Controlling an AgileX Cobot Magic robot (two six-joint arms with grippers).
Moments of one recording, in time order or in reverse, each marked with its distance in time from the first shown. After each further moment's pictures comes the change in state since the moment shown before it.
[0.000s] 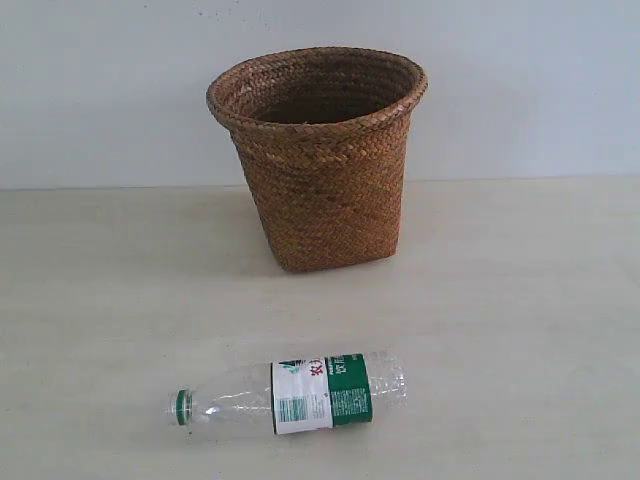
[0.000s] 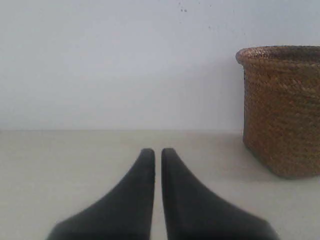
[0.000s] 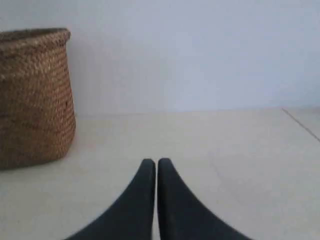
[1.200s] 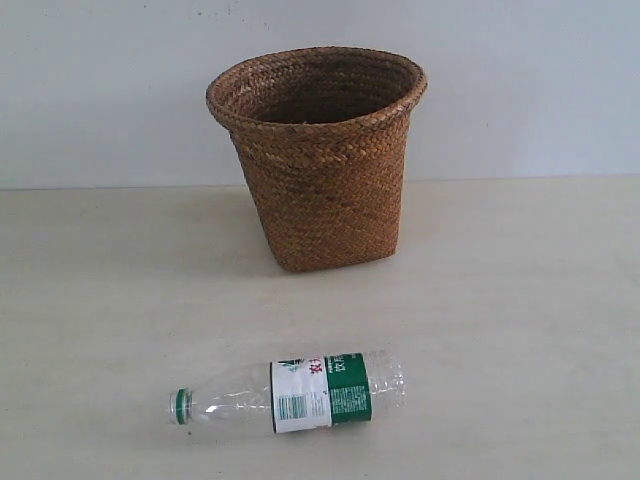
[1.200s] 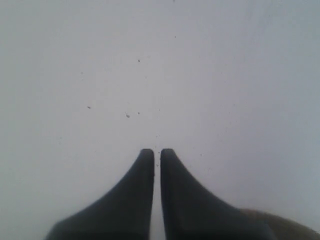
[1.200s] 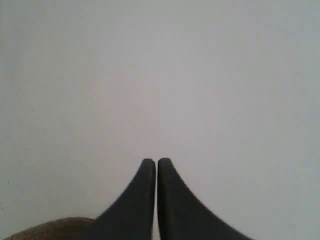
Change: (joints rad) left arm 0.000 0.617 -0.589 0.021 -0.289 -0.187; right arm 0.000 0.485 -0.531 -0.052 -0.339 0.208
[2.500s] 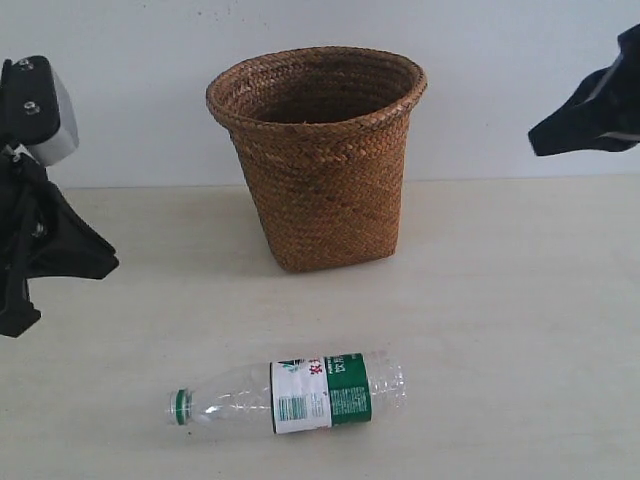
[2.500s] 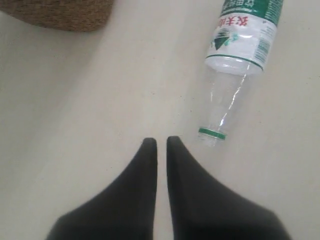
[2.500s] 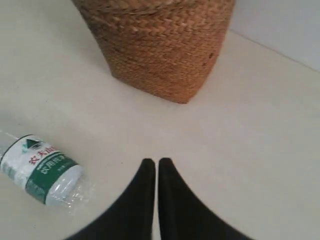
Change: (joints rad) left arm -0.194 0.685 -0.372 -0.491 1.039 1.436; right arm 0.023 0.870 -0.614 0.717 1.071 -1.177
